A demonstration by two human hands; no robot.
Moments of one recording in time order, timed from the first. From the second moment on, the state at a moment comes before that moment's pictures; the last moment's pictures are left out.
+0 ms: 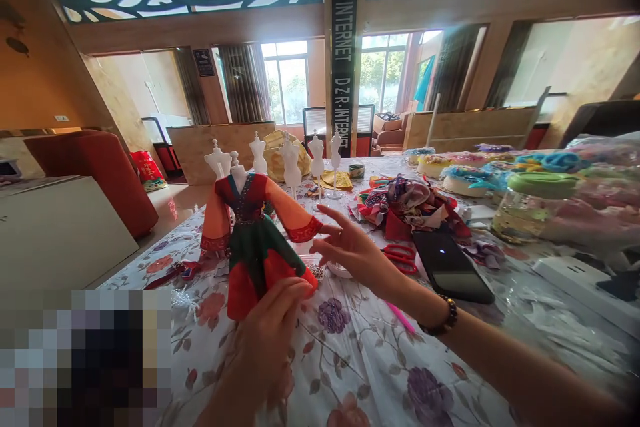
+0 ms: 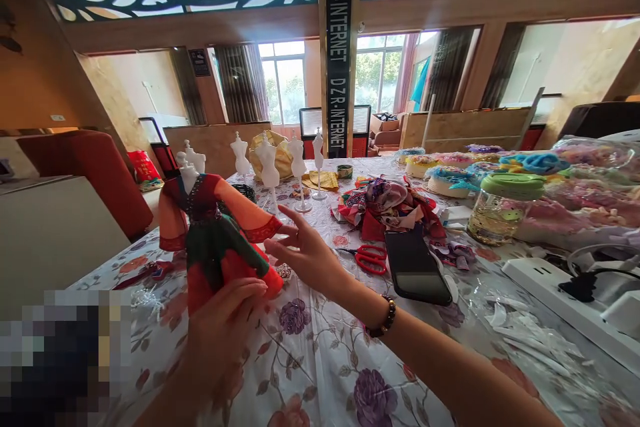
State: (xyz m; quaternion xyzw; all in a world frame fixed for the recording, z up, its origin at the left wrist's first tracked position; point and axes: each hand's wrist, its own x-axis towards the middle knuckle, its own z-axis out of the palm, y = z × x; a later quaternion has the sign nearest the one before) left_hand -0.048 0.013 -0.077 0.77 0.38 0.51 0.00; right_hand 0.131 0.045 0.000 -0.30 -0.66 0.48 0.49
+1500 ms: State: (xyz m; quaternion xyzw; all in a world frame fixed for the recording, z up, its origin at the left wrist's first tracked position) left_hand -0.002 0.032 -0.011 0.44 0.34 0.76 0.34; right_hand 0.147 0.066 -0.009 -0.44 -0.69 0.30 0.49
